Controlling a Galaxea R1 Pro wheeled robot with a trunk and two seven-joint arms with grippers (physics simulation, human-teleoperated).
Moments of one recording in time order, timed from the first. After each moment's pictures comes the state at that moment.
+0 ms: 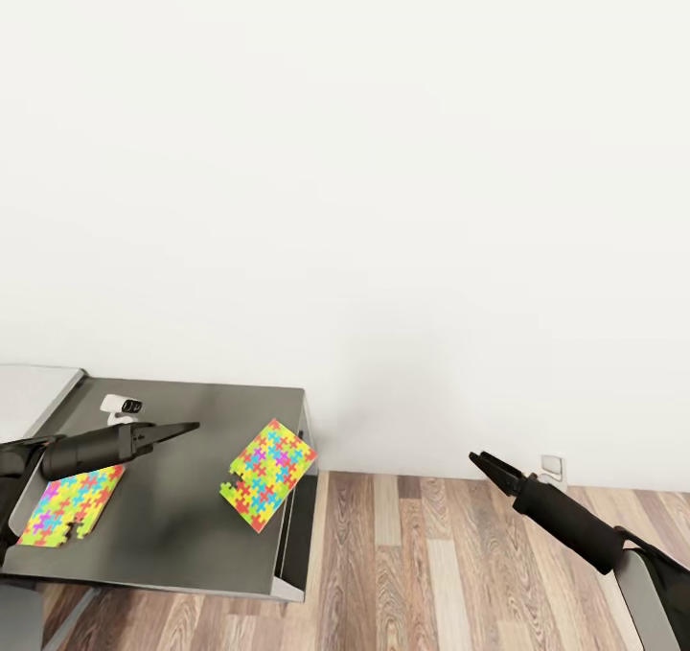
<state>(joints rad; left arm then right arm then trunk) -0.60 0.44 0.19 -1.00 0.25 0.80 -1.57 -0.18 -0.15 -0.34 -1.44 -0.54 0.59 0.98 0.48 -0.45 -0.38</state>
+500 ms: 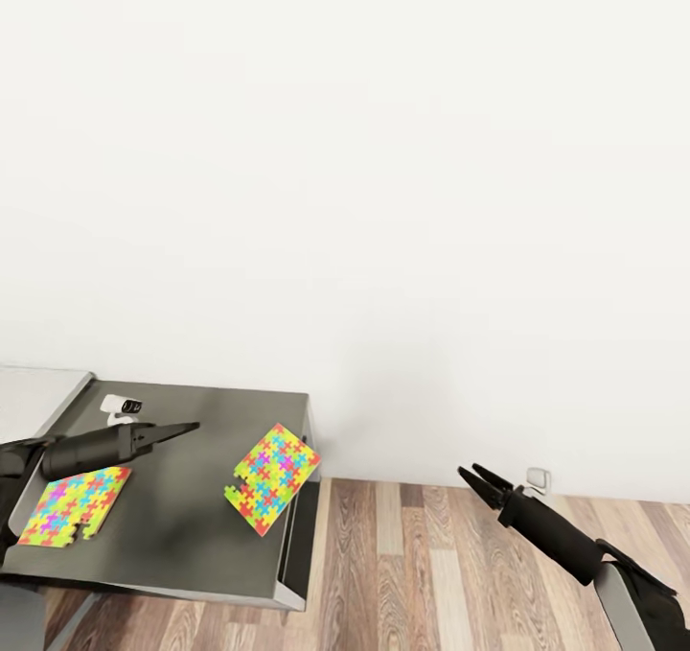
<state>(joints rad) -0.60 0.44 0.19 -1.00 0.25 0.79 -1.57 -0.18 -0.15 -0.28 -1.30 -0.52 0.42 0.98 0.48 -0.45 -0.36</state>
